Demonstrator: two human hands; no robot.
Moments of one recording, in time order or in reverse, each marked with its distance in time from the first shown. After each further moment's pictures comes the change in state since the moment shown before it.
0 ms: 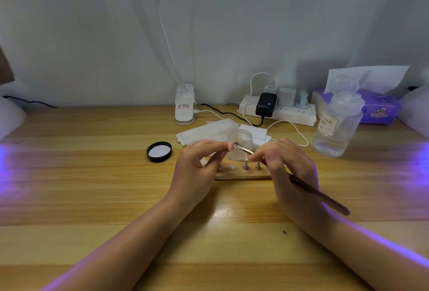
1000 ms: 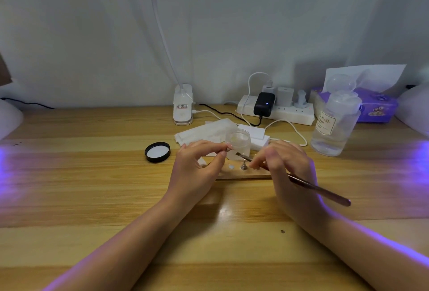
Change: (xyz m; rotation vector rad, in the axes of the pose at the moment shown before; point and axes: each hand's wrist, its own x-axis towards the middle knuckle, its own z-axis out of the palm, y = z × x) left_hand -0.002 0.012 0.000 0.021 0.018 -0.101; right_hand -0.001 0.006 -0.002 -0.049 -0.004 0.030
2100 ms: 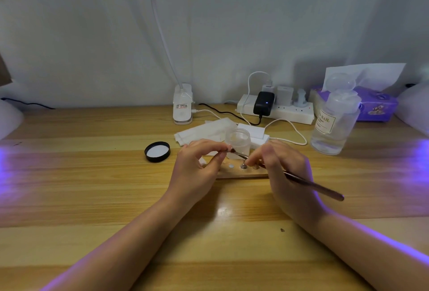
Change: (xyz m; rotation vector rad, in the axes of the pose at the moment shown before) left_hand 0.002 -0.004 0.002 0.043 -0.011 0.052; right_hand 0.000 -0.005 0.001 0.065 -0.049 0.060
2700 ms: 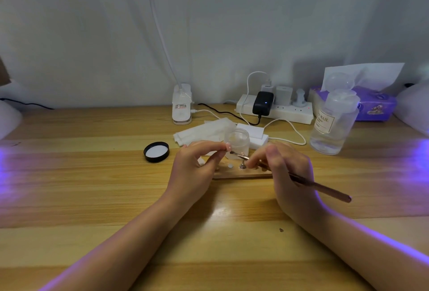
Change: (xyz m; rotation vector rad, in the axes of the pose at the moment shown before) left_hand 0.000 -0.002 0.000 -0.049 0.012 -0.012; right_hand 0.001 -0.005 0.000 0.074 0.003 0.025
